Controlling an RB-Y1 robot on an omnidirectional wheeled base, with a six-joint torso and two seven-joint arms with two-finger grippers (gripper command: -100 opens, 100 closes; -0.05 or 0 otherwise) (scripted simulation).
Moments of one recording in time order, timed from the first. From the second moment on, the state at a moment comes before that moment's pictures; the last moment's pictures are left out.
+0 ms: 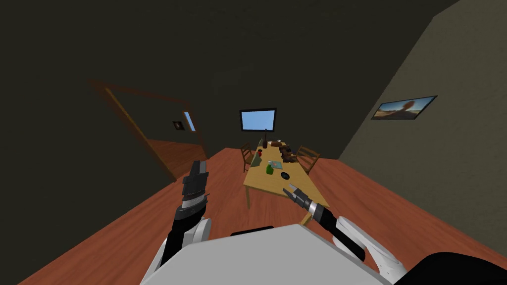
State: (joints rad) left arm 0.48 -0.04 -0.07 -2.22 -0.07 -0.65 -0.14; right arm 0.51 -0.63 0.00 -1.62 0.54 -0.67 0.23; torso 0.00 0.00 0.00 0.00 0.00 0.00
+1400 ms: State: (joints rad) left arm 0.48 -0.04 -0.07 -2.22 -0.07 -0.65 -0.14; right arm 0.47 -0.80 0.02 -1.23 0.84 -0.63 0.34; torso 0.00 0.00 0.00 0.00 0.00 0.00
